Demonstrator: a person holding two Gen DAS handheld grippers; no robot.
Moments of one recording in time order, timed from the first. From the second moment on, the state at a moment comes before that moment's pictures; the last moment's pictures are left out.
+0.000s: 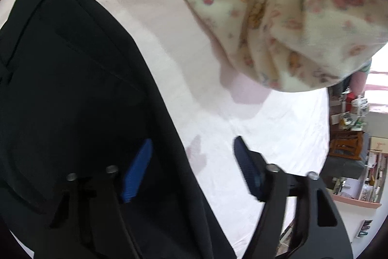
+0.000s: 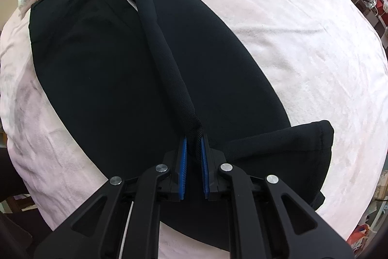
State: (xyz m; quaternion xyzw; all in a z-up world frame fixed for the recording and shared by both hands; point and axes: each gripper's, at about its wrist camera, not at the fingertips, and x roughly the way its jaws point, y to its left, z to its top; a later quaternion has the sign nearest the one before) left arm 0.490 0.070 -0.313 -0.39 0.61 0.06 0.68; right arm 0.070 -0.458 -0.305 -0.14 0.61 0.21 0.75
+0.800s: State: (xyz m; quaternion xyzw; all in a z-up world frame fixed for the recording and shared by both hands) left arm 0.364 0.110 -0.239 -0.43 0.50 0.06 0.75; right arm 0.124 -0.490 -0.273 -0.12 0.59 0.14 0.79
